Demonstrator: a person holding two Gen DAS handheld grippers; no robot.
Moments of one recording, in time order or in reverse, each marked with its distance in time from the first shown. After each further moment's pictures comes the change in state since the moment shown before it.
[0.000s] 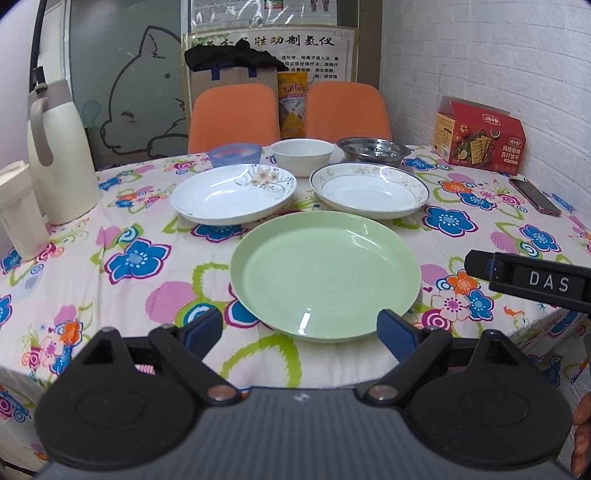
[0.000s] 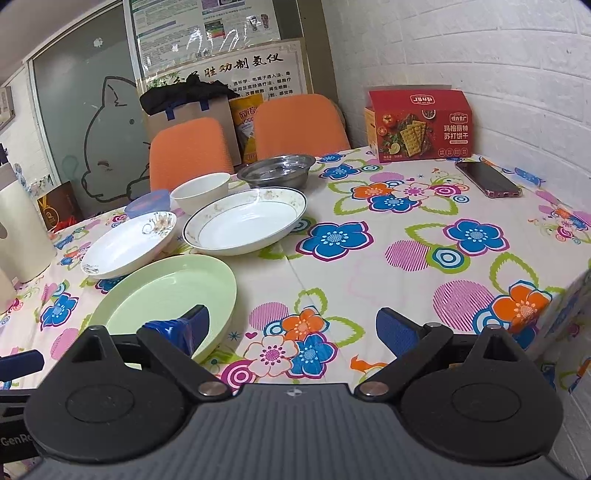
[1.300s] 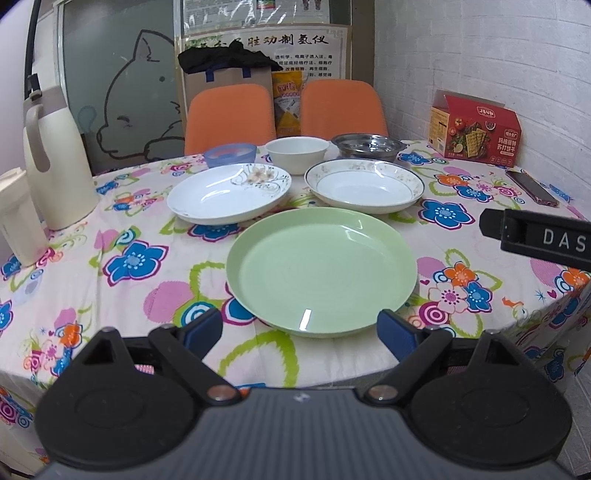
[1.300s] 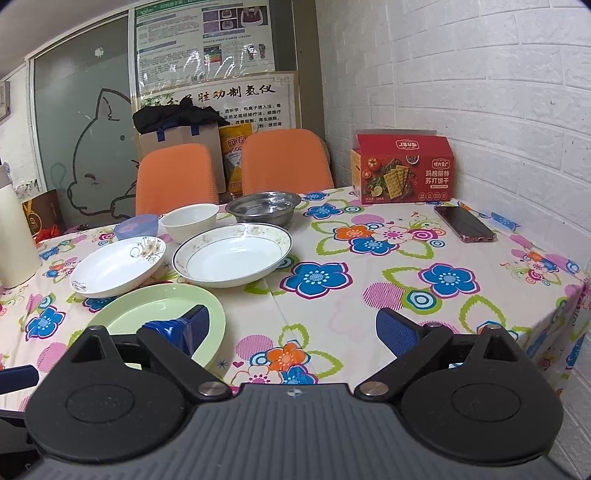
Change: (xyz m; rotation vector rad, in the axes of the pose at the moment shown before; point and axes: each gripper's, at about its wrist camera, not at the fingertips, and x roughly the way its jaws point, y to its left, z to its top) left arm -0.001 -0.003 -0.002 0.029 0.000 0.002; right arm -0.018 0.013 0.008 -0.066 -0.119 -0.100
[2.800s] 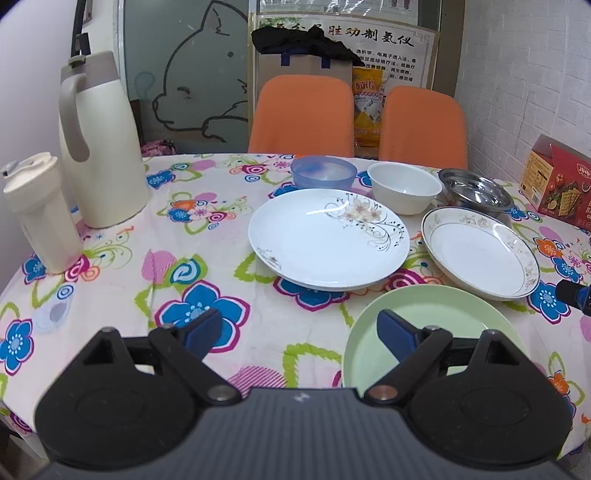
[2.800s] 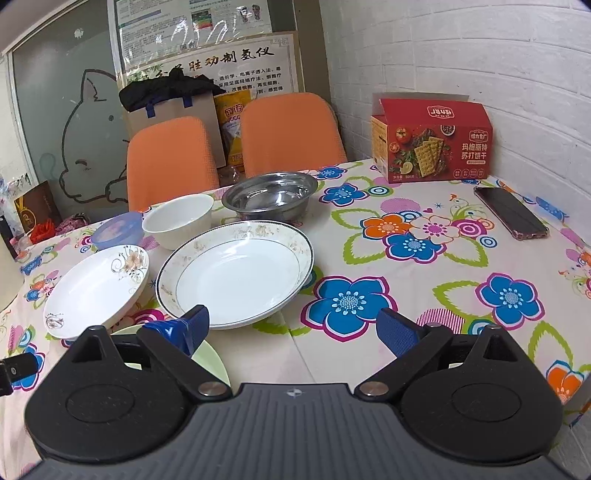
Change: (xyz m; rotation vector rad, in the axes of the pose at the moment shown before) left arm 0.069 0.089 0.076 -0.163 0.051 0.144; right arm 0.099 0.012 0.046 0.030 0.141 0.045
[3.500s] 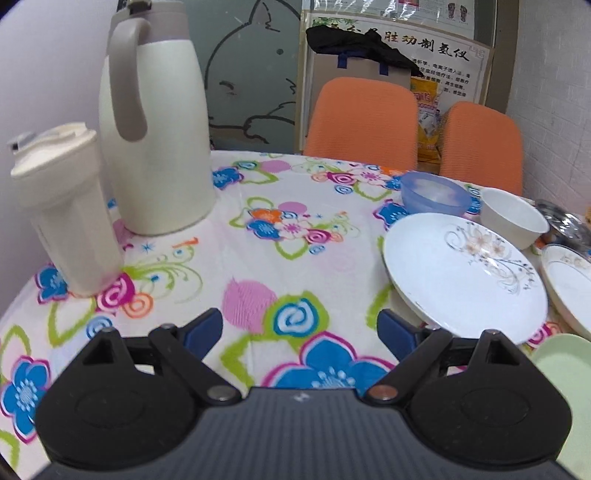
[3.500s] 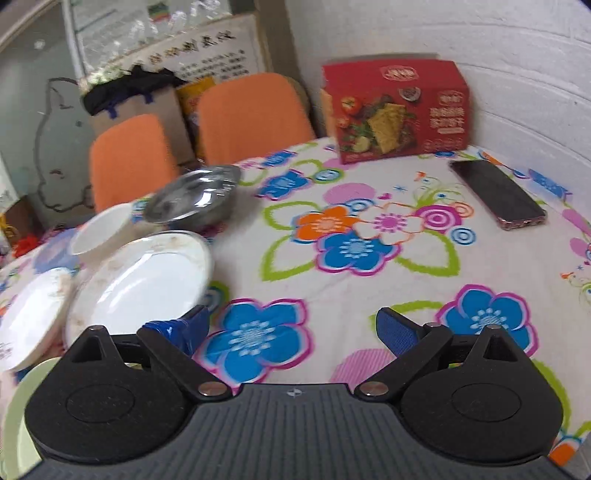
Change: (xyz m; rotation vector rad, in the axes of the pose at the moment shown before) left arm 0.068 0.111 0.014 -0.100 -0.013 0.027; right arm 0.049 -0.080 0.010 0.081 0.037 0.039
